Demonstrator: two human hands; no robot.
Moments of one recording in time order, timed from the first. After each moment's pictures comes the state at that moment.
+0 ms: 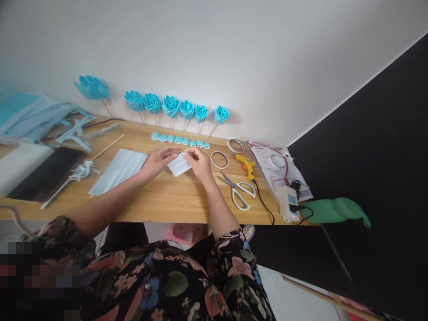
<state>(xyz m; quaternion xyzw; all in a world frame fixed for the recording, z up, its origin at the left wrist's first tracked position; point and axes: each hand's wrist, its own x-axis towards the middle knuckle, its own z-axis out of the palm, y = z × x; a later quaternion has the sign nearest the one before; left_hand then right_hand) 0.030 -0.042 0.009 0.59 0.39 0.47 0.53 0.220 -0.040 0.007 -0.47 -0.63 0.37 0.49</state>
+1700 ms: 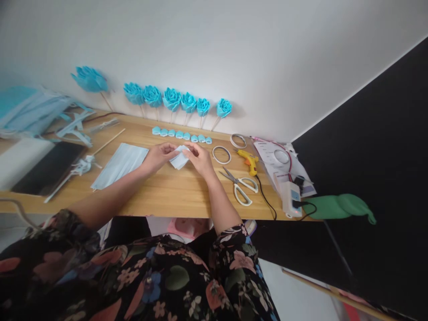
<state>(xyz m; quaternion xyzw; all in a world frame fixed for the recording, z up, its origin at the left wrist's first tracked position) 0.030 -0.033 -0.002 0.56 0.42 0.47 0.54 0.220 -0.035 0.002 -0.46 -0.63 0.42 0.46</state>
